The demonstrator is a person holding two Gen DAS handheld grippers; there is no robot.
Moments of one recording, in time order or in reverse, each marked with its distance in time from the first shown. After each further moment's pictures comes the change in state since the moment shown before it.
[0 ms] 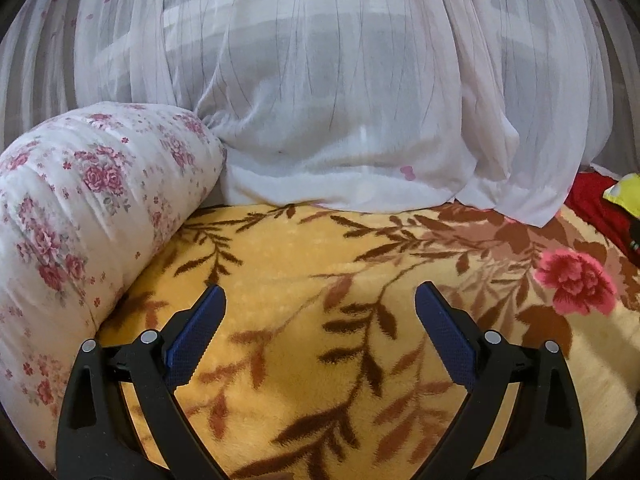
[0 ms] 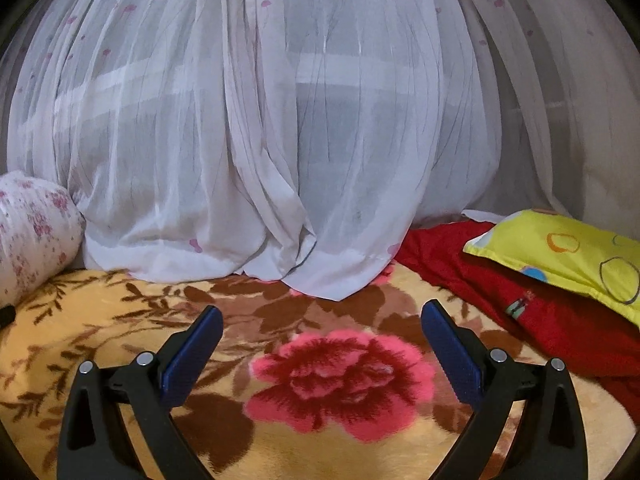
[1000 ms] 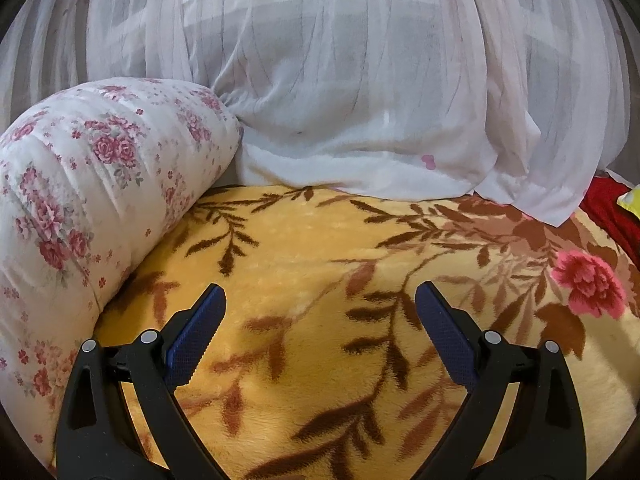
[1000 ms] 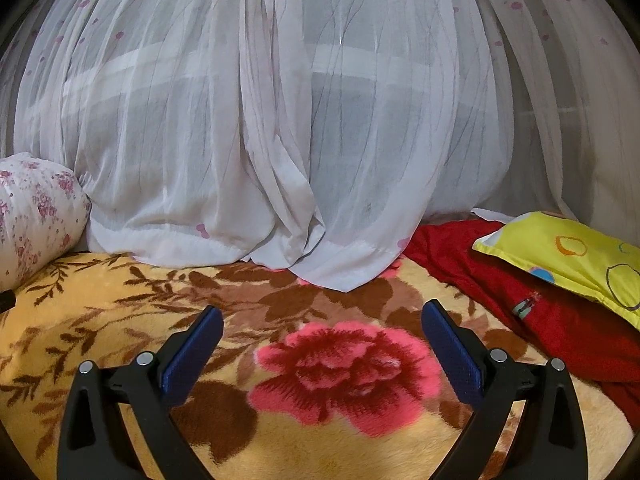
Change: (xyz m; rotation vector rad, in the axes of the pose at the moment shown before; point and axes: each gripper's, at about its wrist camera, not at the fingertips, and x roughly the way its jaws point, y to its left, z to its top) left arm 0.013 0.021 -0.007 -0.048 0.053 0.035; right arm 0.002 0.009 -0.004 -0.031 0.030 0.014
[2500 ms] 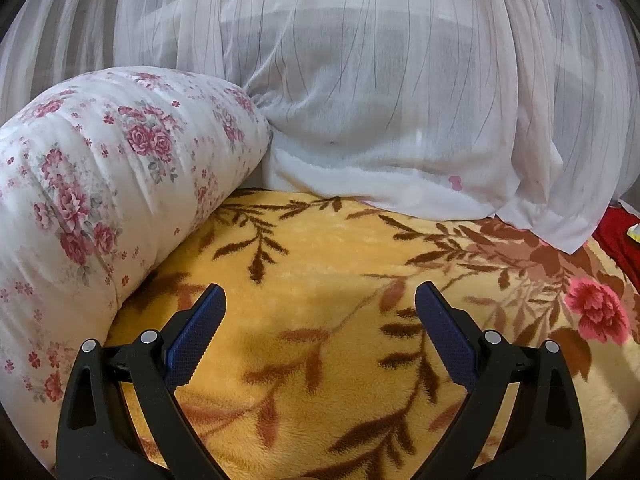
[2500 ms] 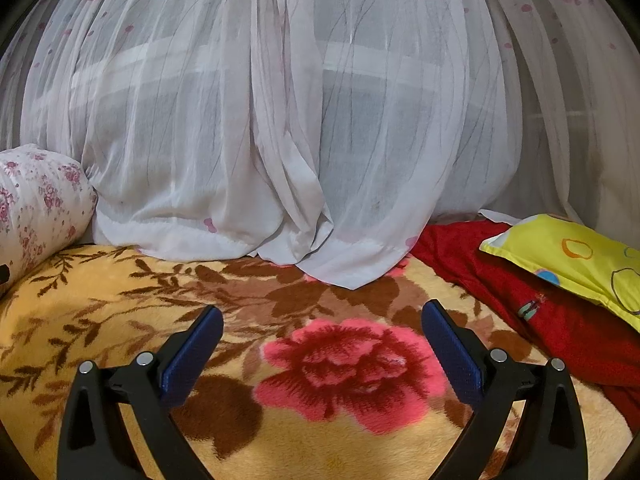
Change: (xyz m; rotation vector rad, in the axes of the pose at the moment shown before) left arm -0.002 0.034 0.006 -0.080 -0.034 0.036; right arm -0.001 0.006 -0.003 -0.025 0.001 0.011
